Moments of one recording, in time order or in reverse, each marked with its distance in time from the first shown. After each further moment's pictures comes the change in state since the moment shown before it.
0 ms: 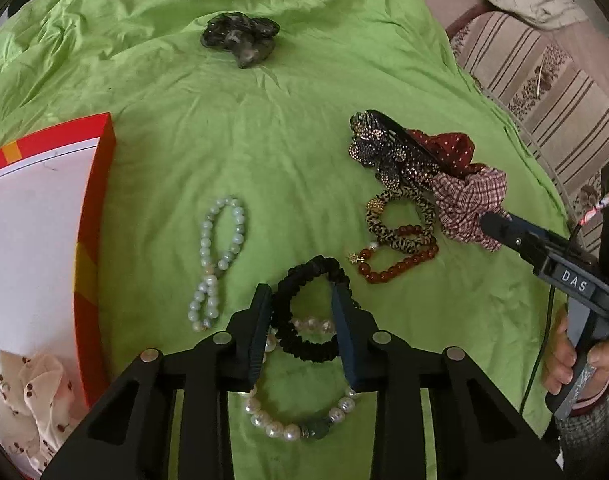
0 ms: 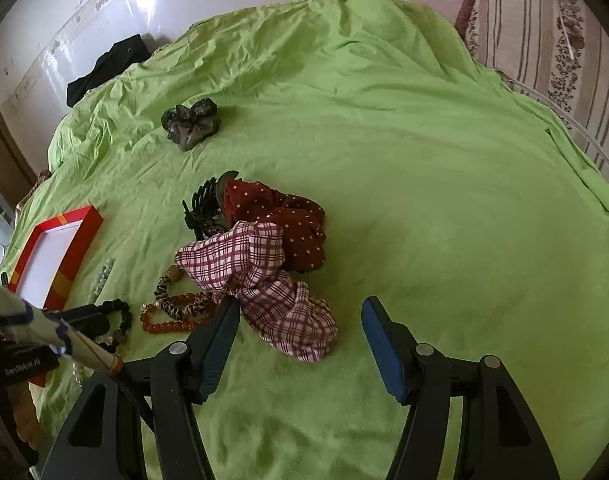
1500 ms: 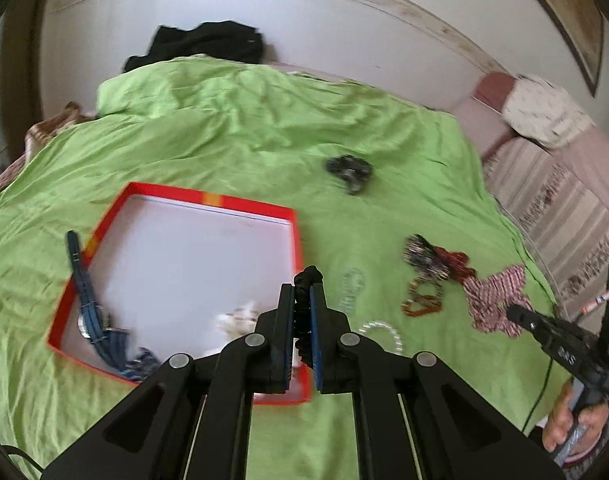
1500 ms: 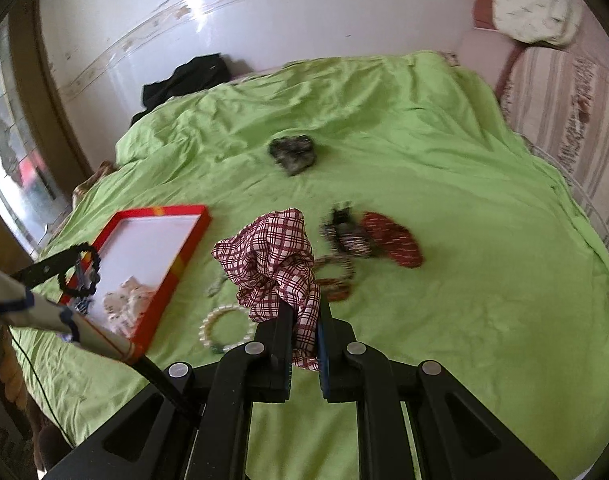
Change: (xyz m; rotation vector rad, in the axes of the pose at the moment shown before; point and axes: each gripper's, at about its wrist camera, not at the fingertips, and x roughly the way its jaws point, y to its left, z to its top) left arm -0.208 0.075 -0.055 -0.205 -0.362 0.161; right arm -0.117 0.109 -0.028 -0.129 -0.086 0.113
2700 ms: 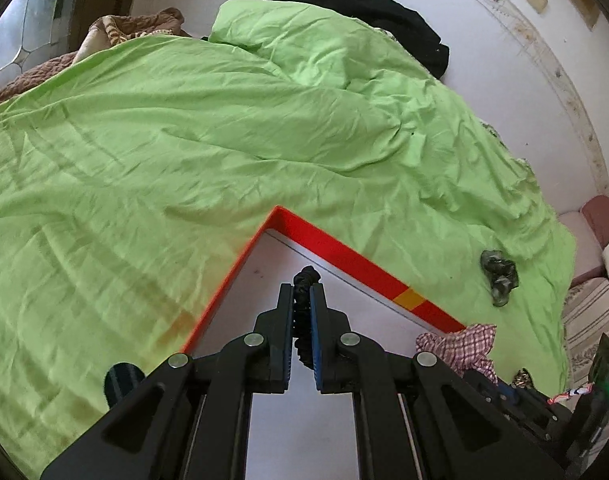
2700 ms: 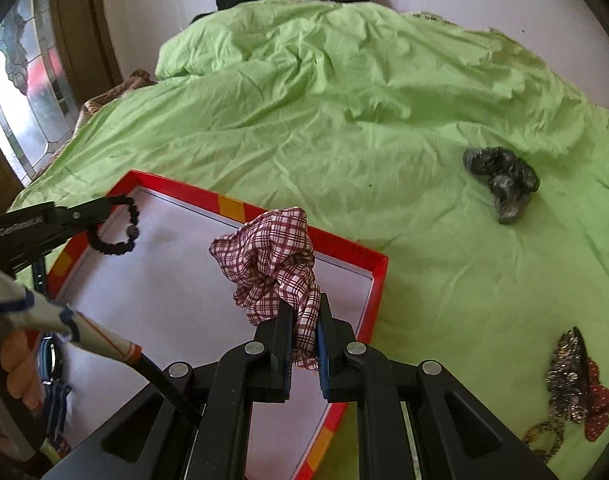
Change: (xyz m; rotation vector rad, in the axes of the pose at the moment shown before) left arm 0.140 0.211 0.071 -0.397 0.018 0.113; right arm 0.245 0.187 0.086 -0.262 0.179 0.035
